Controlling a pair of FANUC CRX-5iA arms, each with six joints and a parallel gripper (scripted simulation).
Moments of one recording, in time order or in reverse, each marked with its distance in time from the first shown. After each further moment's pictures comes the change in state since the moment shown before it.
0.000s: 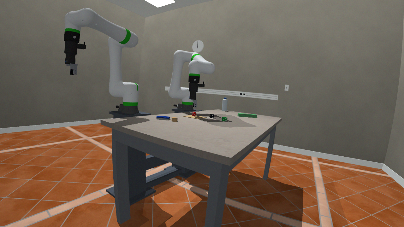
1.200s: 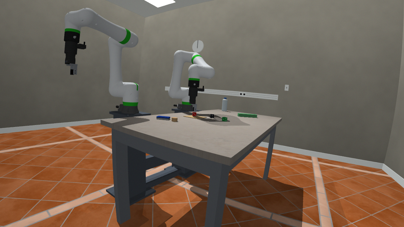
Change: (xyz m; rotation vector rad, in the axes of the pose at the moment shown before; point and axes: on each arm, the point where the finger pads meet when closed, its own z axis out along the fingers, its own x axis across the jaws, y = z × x) left arm 0.000 -0.001 0.037 0.000 0.000 0.000; right arm 0.000 0.000 0.000 0.000 0.000 0.000
